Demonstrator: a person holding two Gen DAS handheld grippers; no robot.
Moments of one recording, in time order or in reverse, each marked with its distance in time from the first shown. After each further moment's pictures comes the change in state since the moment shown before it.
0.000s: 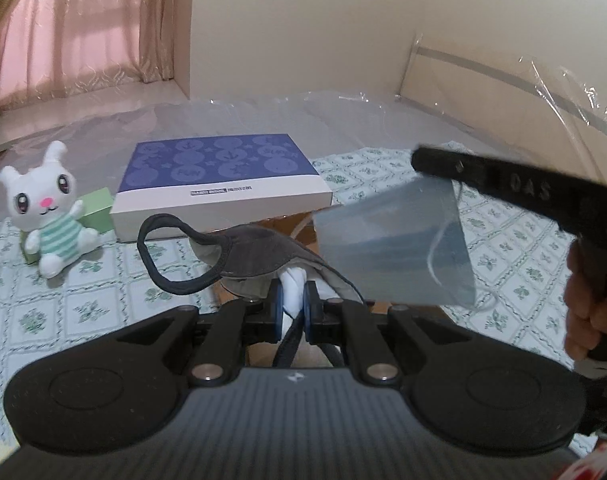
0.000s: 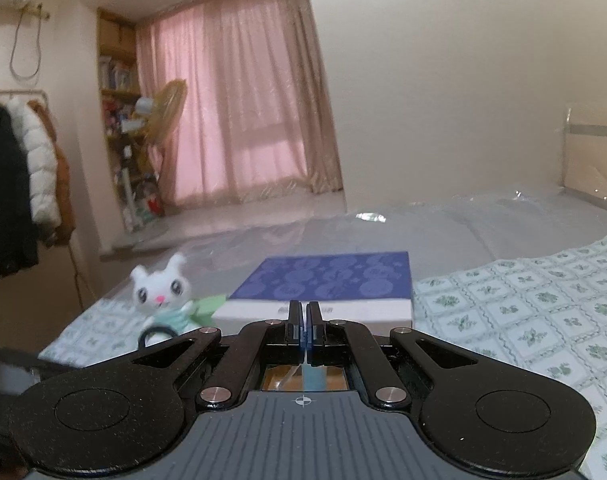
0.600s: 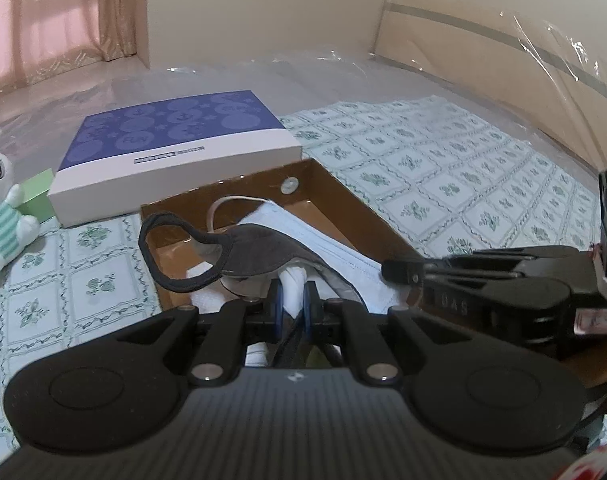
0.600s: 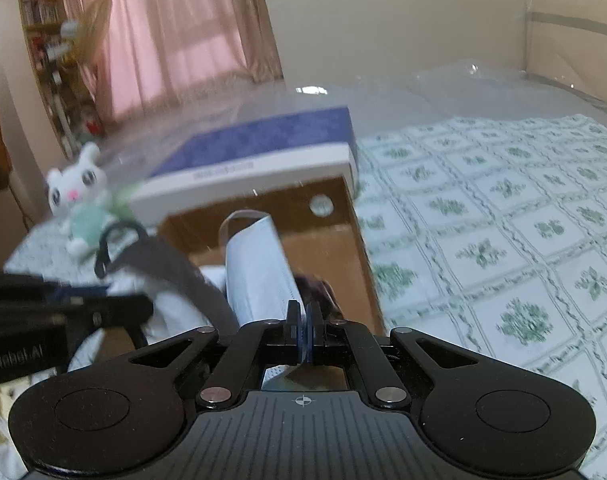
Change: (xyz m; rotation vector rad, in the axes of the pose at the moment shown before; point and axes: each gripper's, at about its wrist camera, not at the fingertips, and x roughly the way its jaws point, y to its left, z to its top) left arm 0.075 -0.022 -0.019 0.080 0.096 -0.064; right arm 0.053 -0.062 -0.083 0.099 0.357 -0.144
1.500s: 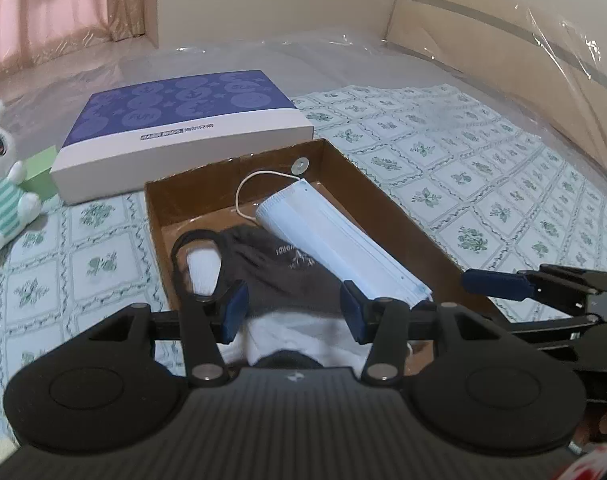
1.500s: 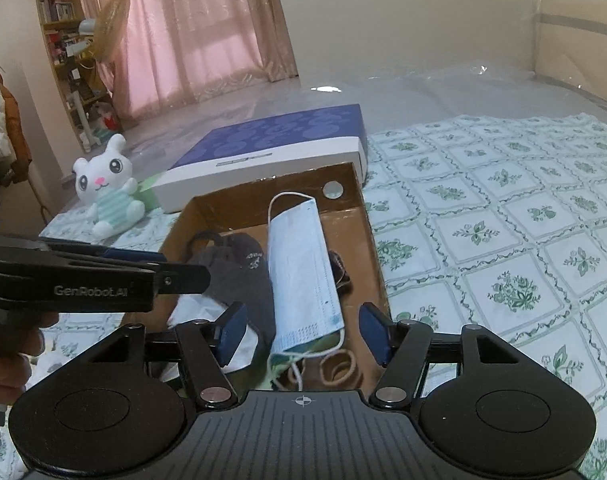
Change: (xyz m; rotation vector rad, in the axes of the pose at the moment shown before) left arm 0.005 0.007 -0.006 -0.050 0.050 0.019; right arm -0.035 0.008 -0.021 -0.013 -0.006 0.053
